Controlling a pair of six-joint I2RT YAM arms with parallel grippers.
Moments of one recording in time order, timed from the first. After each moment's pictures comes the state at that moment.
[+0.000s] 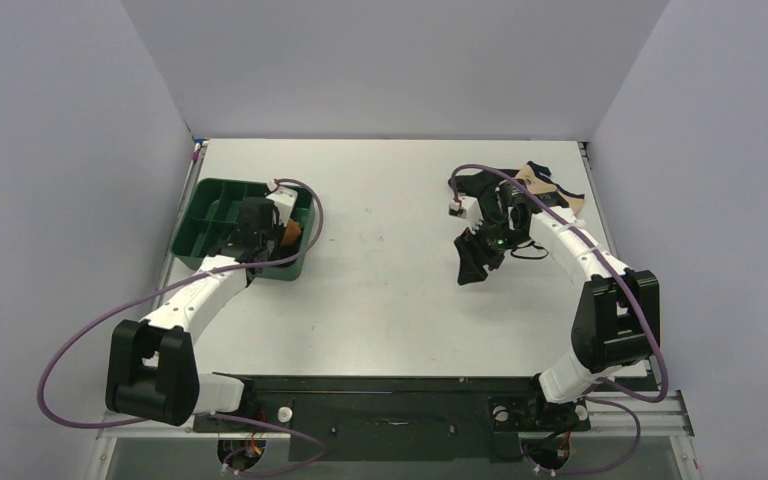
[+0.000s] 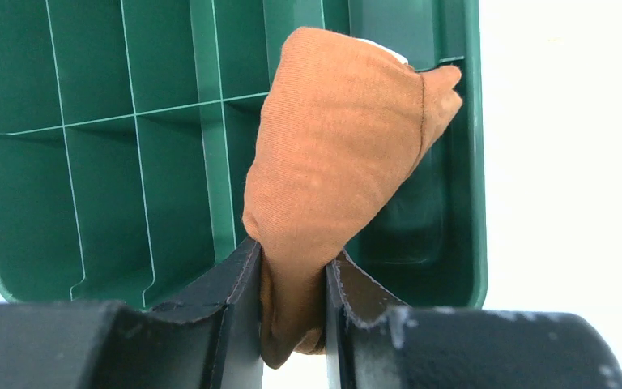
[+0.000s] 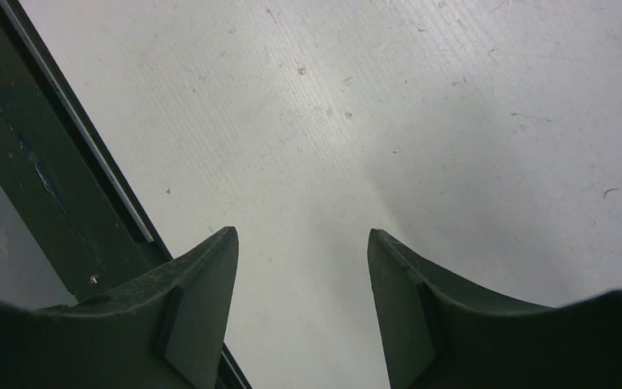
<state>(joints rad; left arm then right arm) -0.22 1.32 0.84 -0.27 -0.24 0.20 0.20 1.58 1.21 -0.98 -0.66 -0.63</state>
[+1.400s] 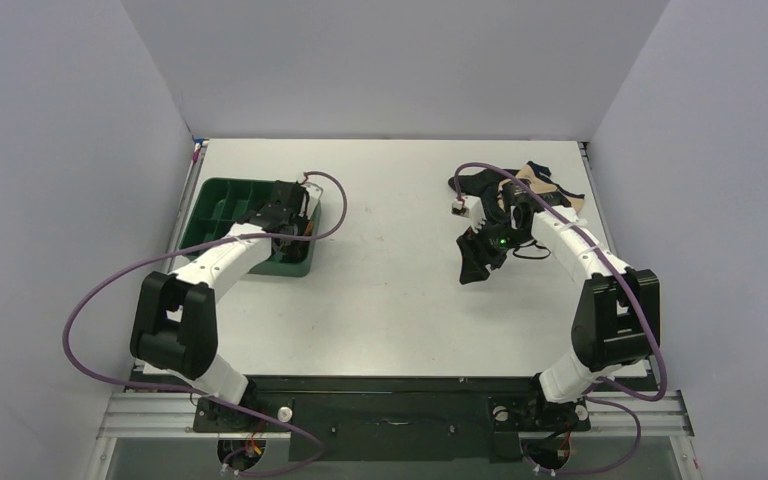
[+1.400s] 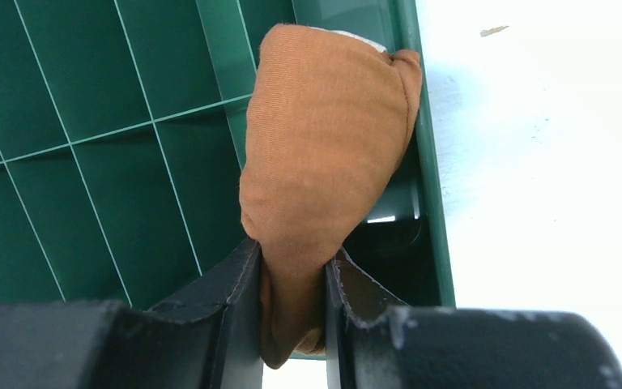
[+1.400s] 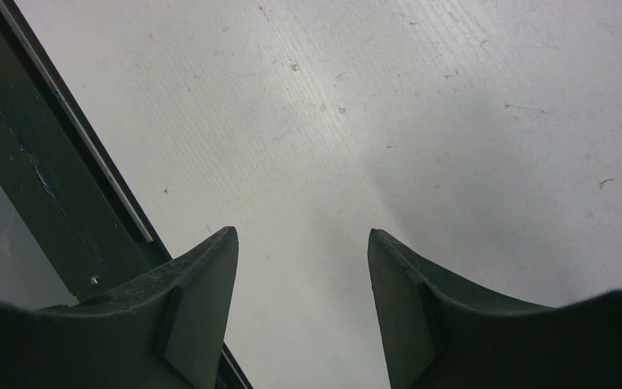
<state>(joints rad) -0.33 1.57 1.07 -0.46 -0.28 0.15 0.18 1.59 1.21 -0.98 -0.67 -0.63</state>
